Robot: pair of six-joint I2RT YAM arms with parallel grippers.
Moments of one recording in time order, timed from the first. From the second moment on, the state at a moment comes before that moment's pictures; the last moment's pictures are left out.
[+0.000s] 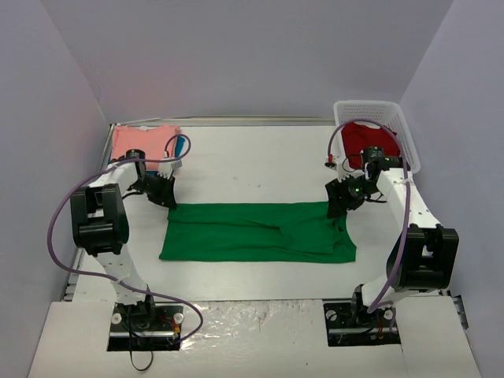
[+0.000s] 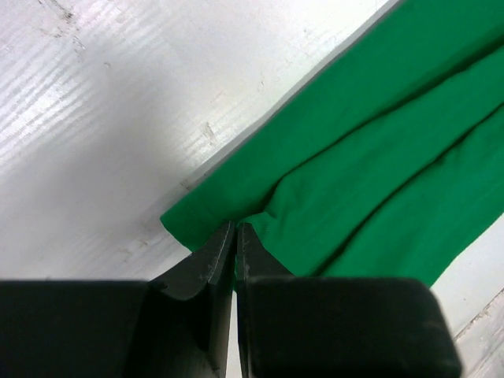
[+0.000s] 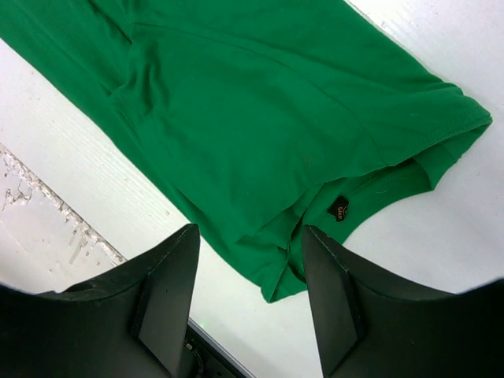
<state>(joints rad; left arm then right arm) 0.12 1.88 1.30 -0.79 0.65 0.59 -0.03 1.51 1.19 -1.06 -0.54 -0.61</state>
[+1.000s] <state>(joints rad) 0.12 1.67 1.13 -1.02 0.63 0.92 -0.05 1.51 1.19 -1.06 -0.55 -0.61</state>
